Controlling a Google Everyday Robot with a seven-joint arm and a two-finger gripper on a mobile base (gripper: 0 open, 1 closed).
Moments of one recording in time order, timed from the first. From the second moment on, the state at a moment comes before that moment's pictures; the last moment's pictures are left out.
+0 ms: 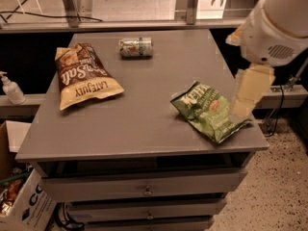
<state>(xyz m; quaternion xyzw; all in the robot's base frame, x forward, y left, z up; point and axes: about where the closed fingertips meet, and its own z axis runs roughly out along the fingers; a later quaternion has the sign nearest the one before) 0.470 -0.163 0.963 -0.65 0.74 -0.04 0.18</state>
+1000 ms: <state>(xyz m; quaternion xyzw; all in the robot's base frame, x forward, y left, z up) 0.537 -0.083 0.969 -0.69 0.68 -0.04 0.24</state>
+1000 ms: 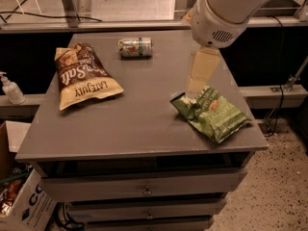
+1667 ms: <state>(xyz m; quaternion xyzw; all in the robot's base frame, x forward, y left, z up) 0.591 -0.072 0.963 -0.68 0.68 -0.04 0.27</state>
